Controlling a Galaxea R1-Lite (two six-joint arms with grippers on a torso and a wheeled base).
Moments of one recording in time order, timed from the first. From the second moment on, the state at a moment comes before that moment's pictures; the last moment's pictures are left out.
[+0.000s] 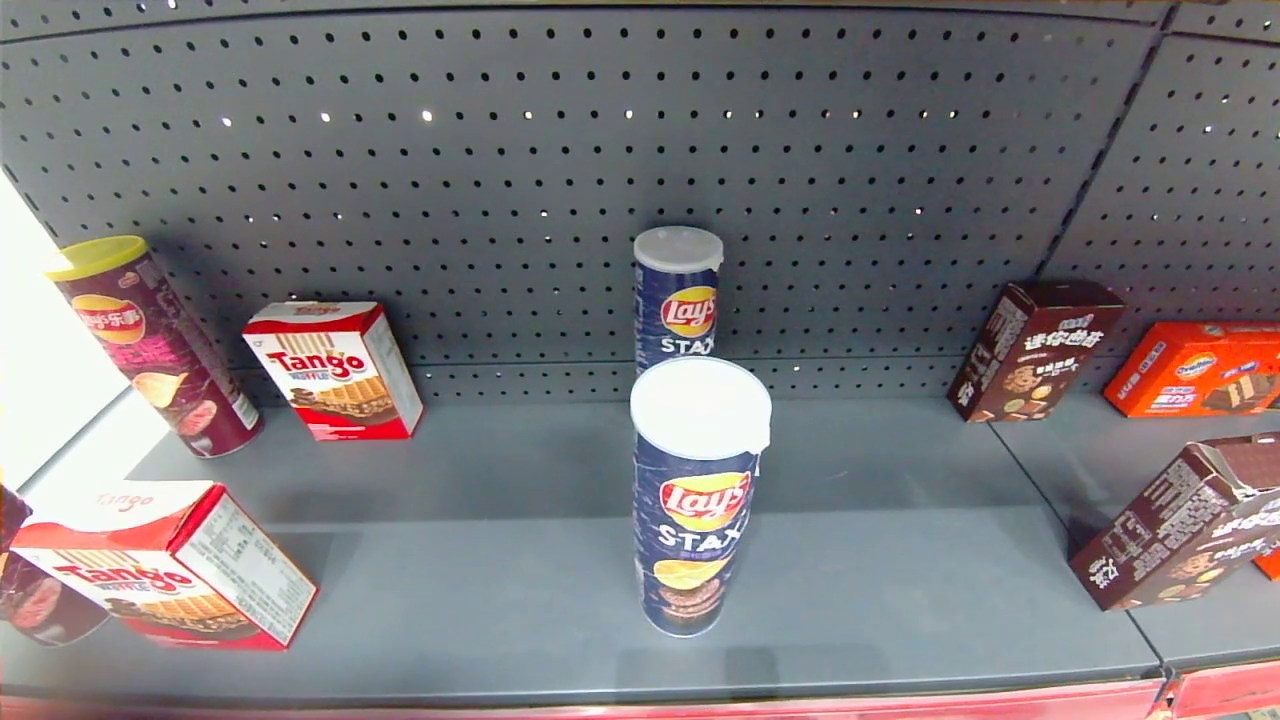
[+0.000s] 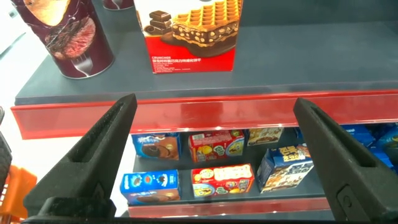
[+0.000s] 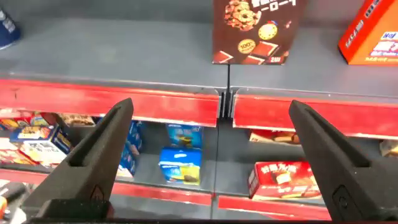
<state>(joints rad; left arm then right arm) 0.00 0.00 0.00 0.01 -0.02 0.01 0.24 0.11 -0.01 -0.06 -0.10 0.00</state>
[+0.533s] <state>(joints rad) 0.00 0.00 0.00 0.01 -0.02 0.01 0.24 0.09 0.00 0.00 -0.04 0.00</state>
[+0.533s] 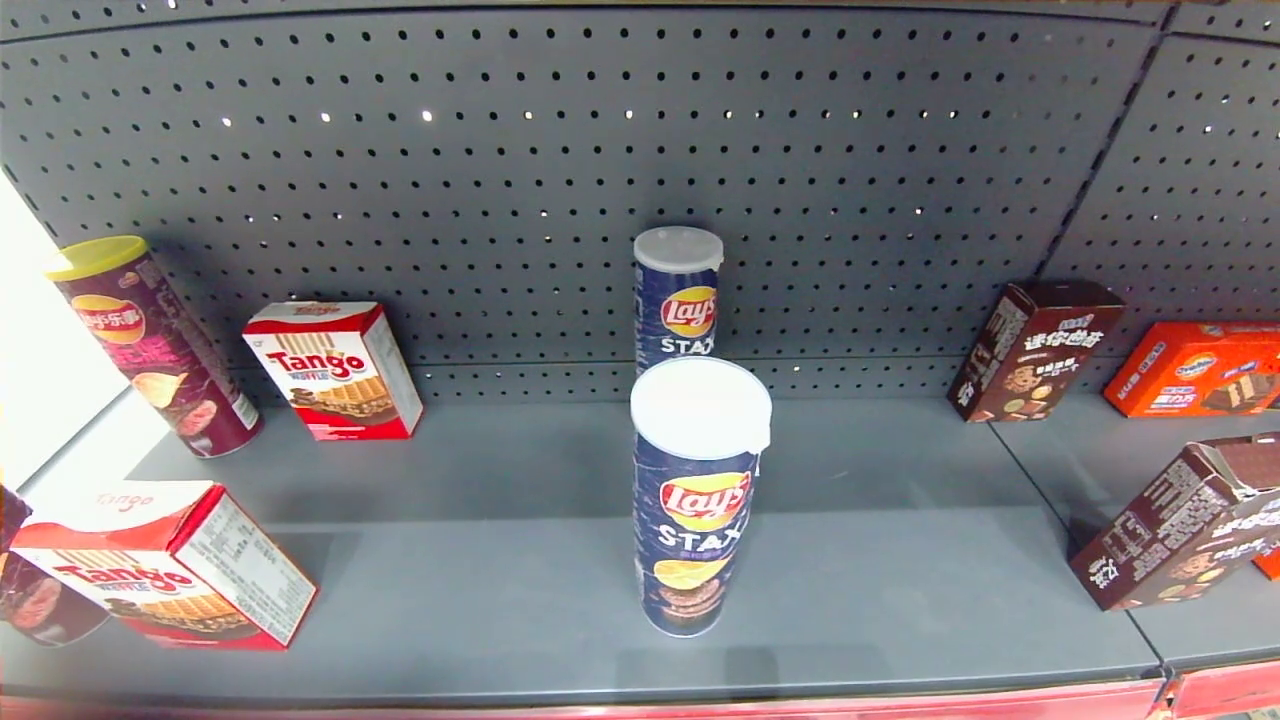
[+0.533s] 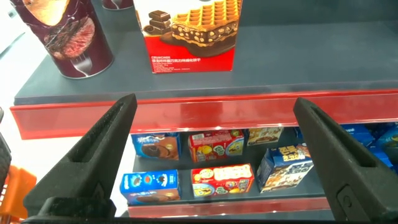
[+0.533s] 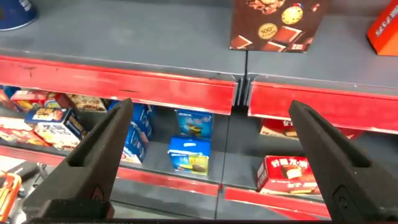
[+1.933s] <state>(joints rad) 0.00 0.00 0.00 0.00 -0.02 0.01 0.00 0.01 0.00 0.00 0.03 0.00</state>
